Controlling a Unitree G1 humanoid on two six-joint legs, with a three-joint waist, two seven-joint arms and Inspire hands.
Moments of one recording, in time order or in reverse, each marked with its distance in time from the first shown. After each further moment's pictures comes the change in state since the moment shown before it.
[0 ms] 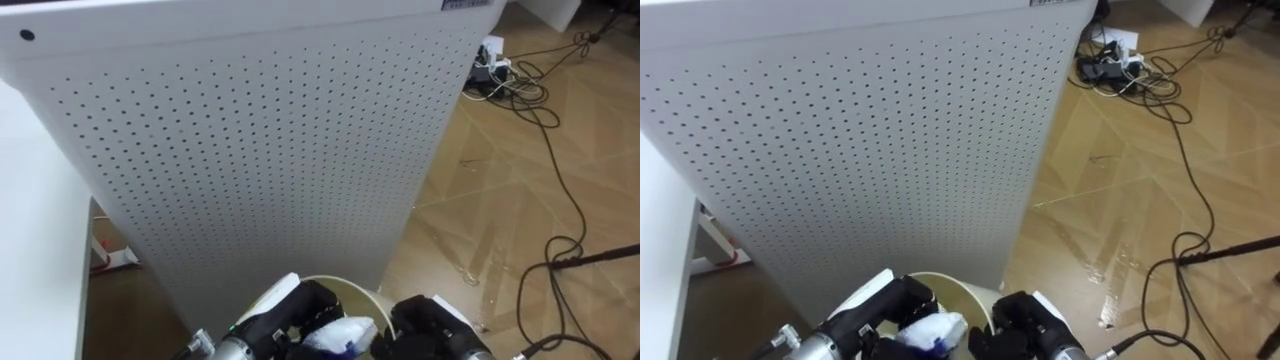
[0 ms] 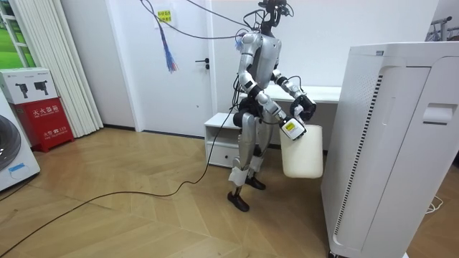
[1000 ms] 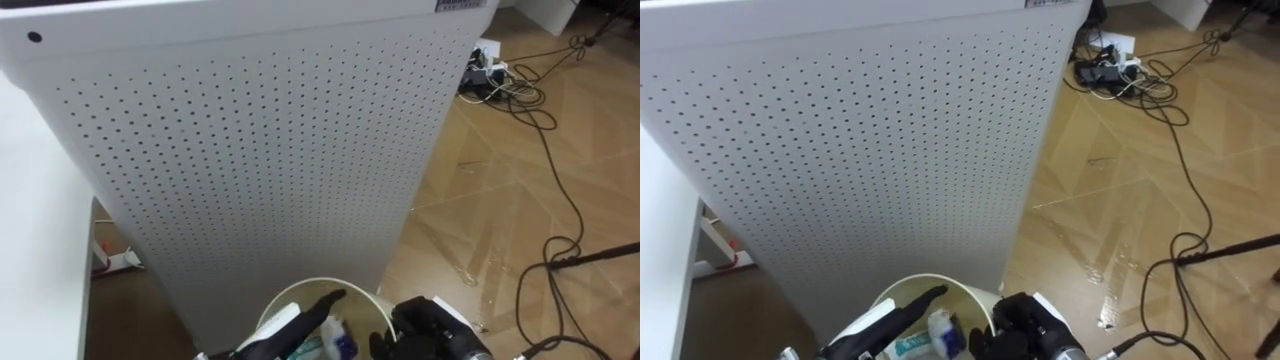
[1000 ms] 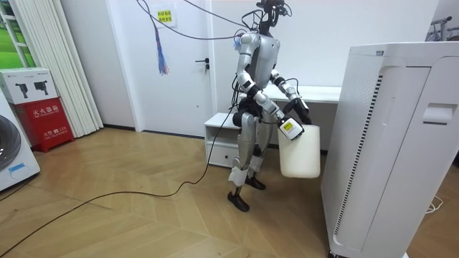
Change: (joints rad) left arm 0.063 -0.002 0.000 0.041 0.004 0.003 -0.075; right arm 0.001 0.002 0.001 0.029 -0.003 -0.007 0.005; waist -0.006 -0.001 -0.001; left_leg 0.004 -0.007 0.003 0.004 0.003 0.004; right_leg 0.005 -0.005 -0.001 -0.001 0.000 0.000
